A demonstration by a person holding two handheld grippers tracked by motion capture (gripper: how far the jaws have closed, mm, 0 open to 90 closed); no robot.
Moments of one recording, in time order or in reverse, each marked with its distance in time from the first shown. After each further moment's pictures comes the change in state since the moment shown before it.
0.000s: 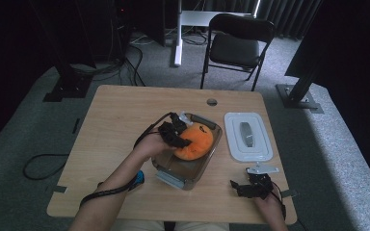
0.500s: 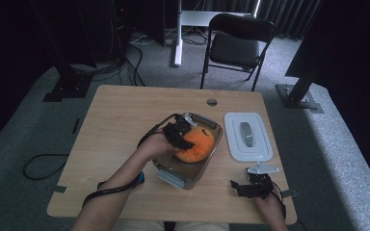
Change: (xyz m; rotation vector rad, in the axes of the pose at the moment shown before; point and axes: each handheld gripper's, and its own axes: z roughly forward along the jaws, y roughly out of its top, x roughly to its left) left arm -0.002 0.006 0.014 0.060 -0.018 0.005; right arm -0.001 0.000 0.000 -0.002 0.005 0.006
